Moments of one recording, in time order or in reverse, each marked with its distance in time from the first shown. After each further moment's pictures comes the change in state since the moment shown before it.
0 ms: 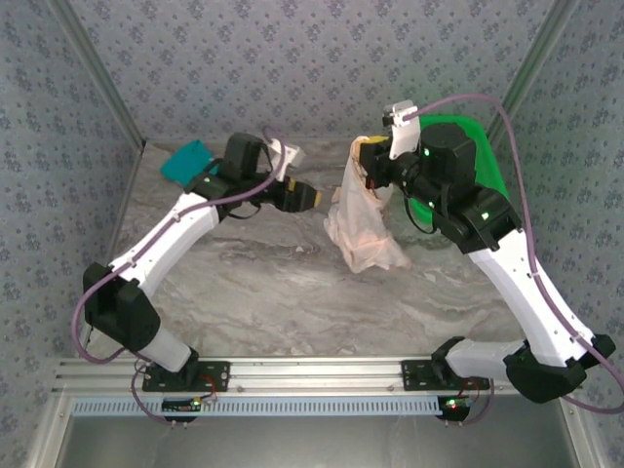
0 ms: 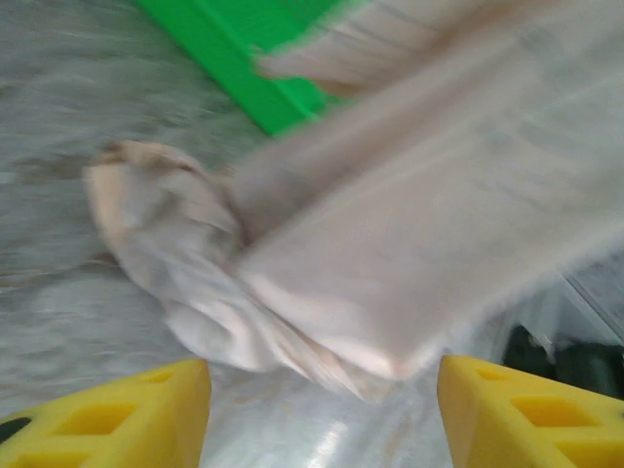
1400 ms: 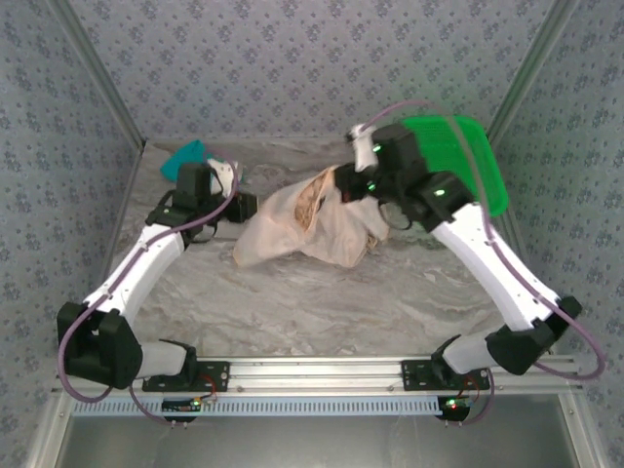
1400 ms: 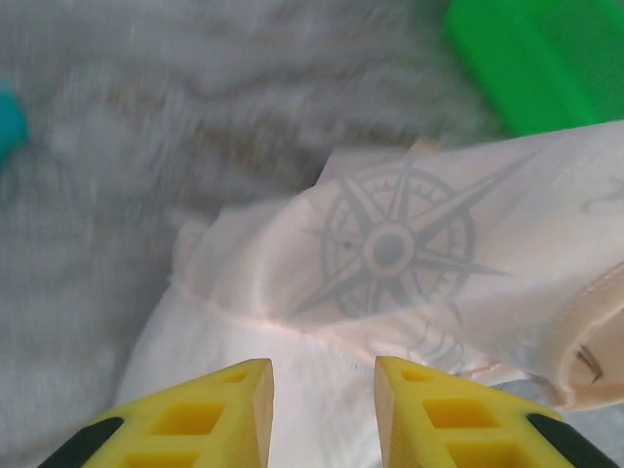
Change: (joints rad) left arm 0.313 -0.225 -0.396 0.072 -0.277 -0.026; right arm 0.049 0.168 -0.051 -0.135 -0.142 0.112
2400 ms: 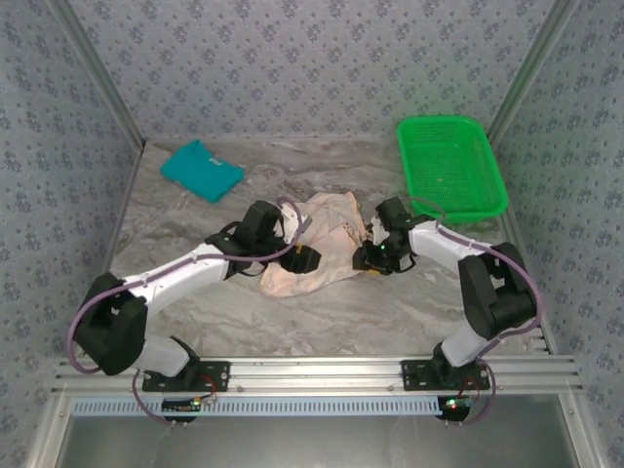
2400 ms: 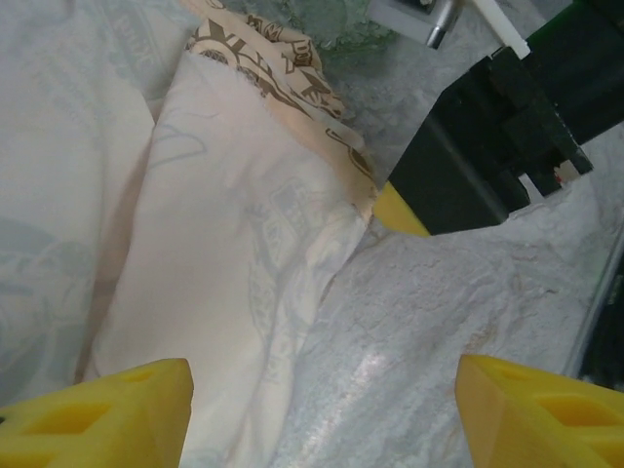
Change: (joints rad) left arm -0.431 0.114 -0.140 0.231 0.061 -0.013; right arm -0.268 0.195 -0.704 0.180 -0.323 0.132
